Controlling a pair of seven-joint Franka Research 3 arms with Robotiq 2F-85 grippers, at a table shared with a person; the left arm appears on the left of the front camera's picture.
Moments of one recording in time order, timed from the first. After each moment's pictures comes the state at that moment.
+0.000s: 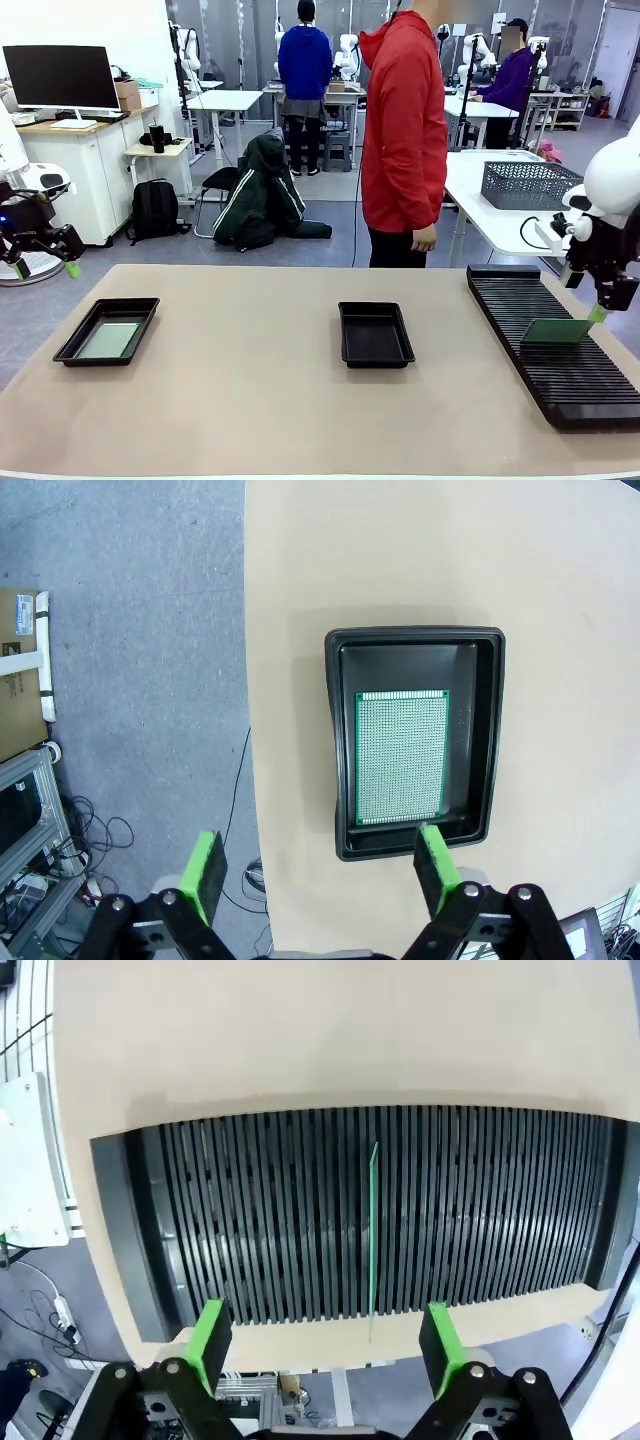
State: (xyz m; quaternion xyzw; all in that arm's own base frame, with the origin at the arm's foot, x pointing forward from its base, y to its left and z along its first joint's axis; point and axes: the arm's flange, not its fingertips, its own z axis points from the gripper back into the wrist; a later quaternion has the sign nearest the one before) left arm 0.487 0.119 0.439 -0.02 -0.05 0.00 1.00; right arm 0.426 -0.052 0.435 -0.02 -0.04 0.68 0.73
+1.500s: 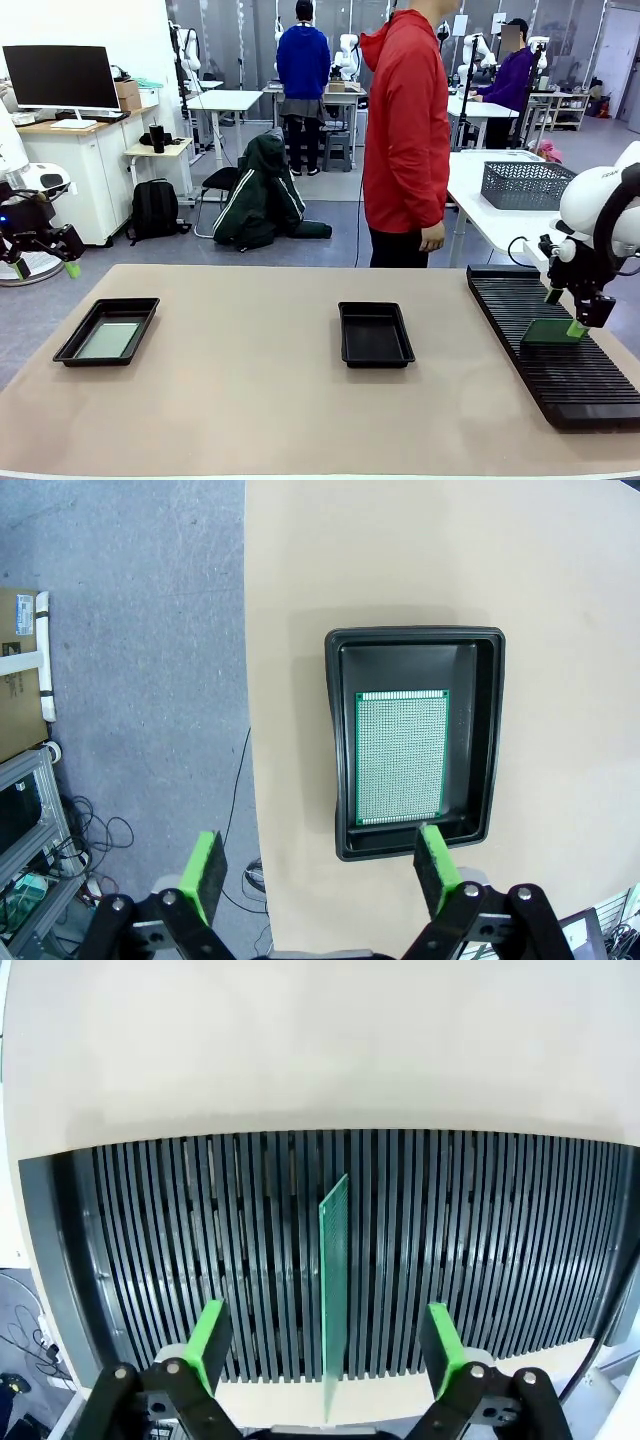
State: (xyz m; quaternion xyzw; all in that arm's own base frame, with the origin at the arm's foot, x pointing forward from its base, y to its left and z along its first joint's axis) left arm 0.487 0.119 0.439 -0.02 -0.05 0.00 1.00; right arm 0.457 -0.062 0.380 0.01 -0.06 0.69 0.72
